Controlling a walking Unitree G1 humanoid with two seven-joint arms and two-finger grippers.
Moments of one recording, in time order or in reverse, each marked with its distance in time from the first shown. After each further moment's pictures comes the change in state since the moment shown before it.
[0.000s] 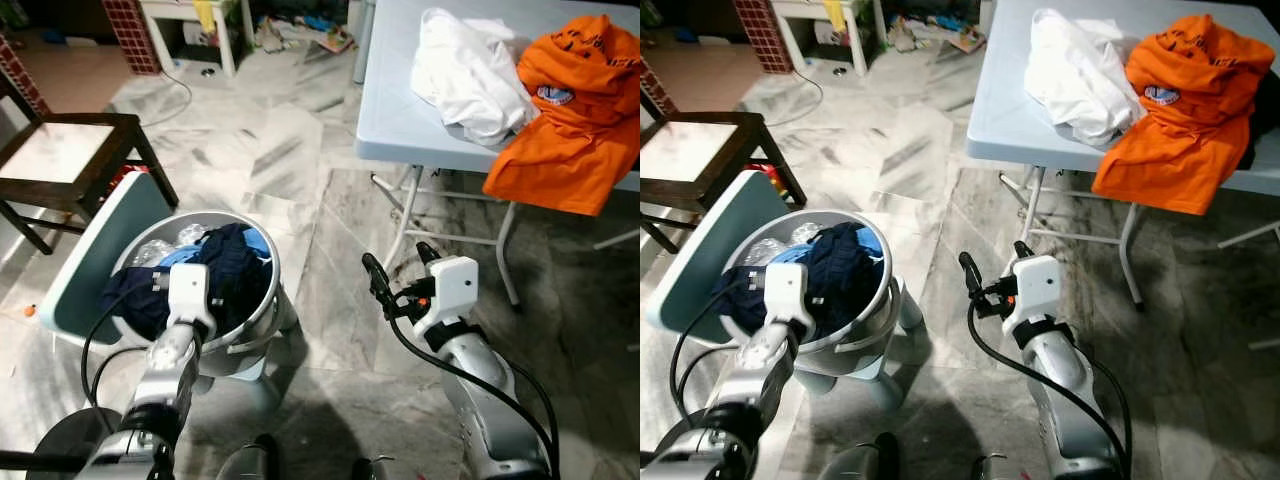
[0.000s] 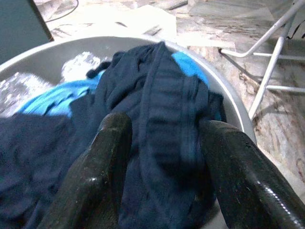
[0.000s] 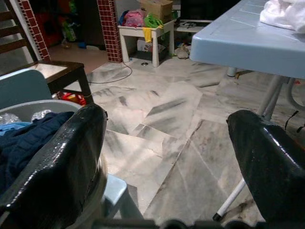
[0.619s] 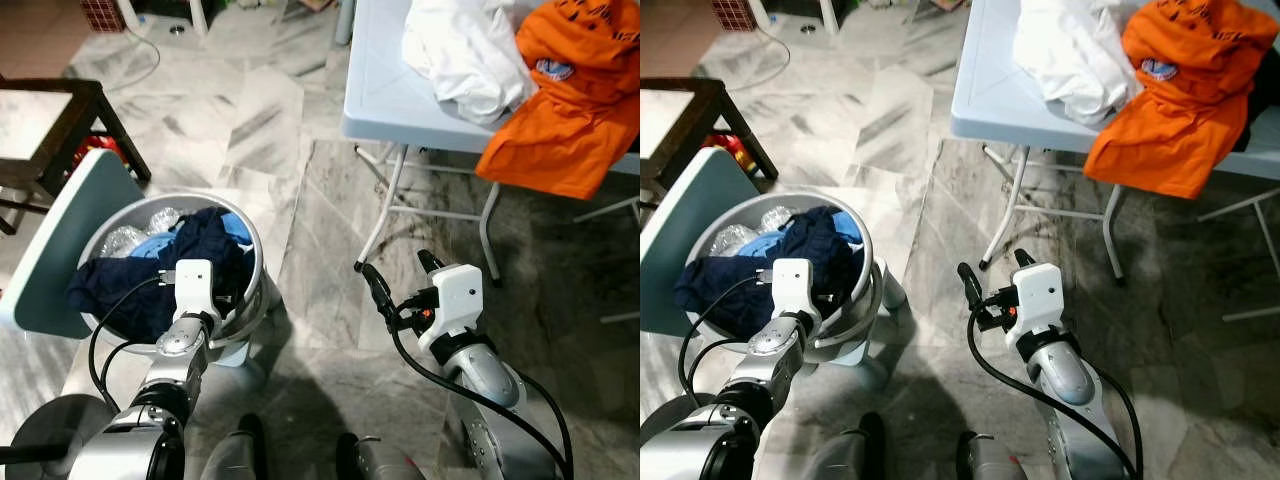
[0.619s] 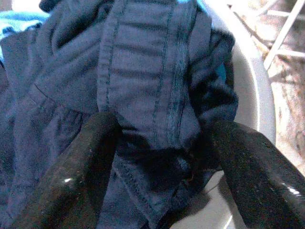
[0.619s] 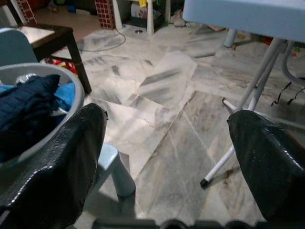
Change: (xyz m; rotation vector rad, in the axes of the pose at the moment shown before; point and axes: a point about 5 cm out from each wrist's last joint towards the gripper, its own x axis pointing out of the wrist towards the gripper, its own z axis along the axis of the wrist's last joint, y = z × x) left arm 0.009 -0.005 -0.006 -0.009 0.111 0.069; right arm -0.015 0.004 0.005 -0.028 0.051 0.024
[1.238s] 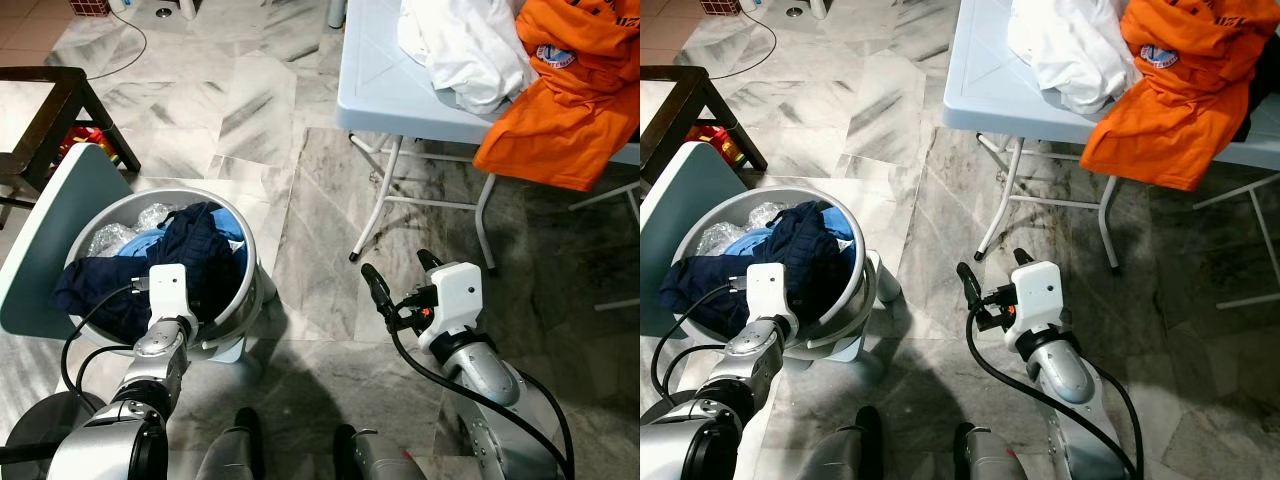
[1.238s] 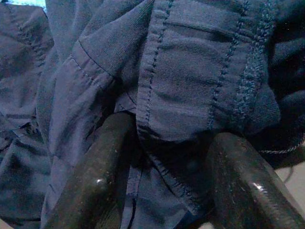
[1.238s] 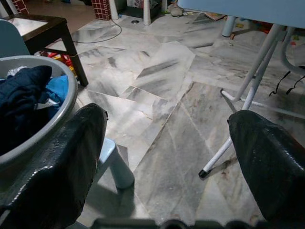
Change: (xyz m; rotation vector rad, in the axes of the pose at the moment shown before) left arm -0.003 0.033 -0.005 -0.043 0.055 0.121; right arm 0.002 0.005 0.005 0.006 0.000 0.004
